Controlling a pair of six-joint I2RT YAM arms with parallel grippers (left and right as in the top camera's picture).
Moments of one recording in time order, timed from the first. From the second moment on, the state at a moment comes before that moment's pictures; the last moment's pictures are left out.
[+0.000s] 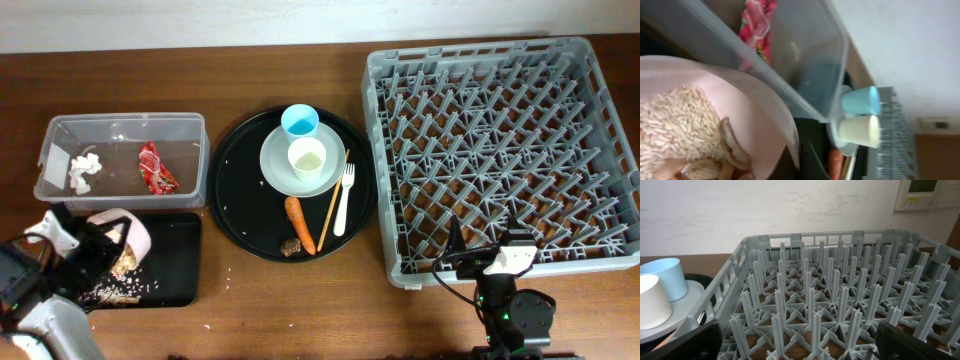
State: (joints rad) left arm 0.87 1.23 0.70 -0.52 0.93 -0.14; right arm -0.01 0.01 0.01 -0.08 0.00 0.04
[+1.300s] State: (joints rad) left arm 1.09 1.23 0.62 -0.46 1.50 0.06; right arm -0.01 0.01 0.01 -0.08 0.00 0.04
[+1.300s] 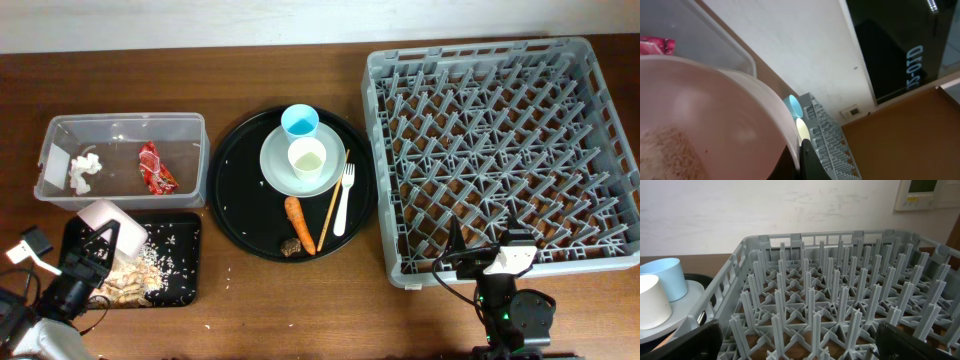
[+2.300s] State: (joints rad) left arm 1.08 1.25 0.60 -0.33 1.50 -0.09; right arm -0.01 0.01 0.01 -0.08 0.00 0.04
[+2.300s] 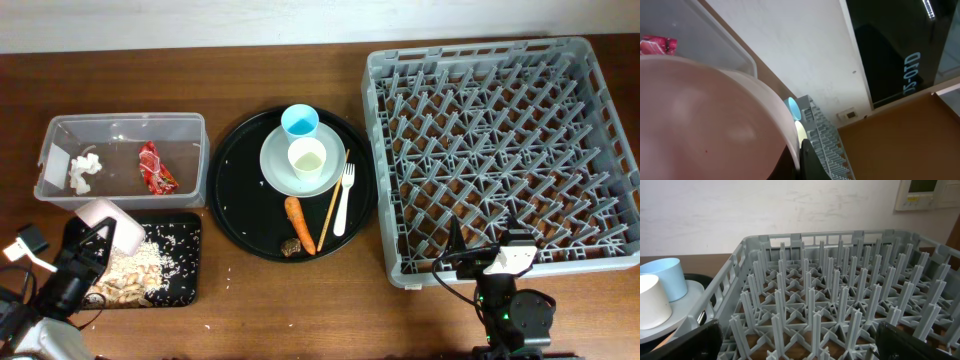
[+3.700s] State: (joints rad) left arm -0.45 1.56 0.84 -0.36 -0.16 -0.35; right arm -0.01 0.01 0.01 -0.08 0.00 0.04
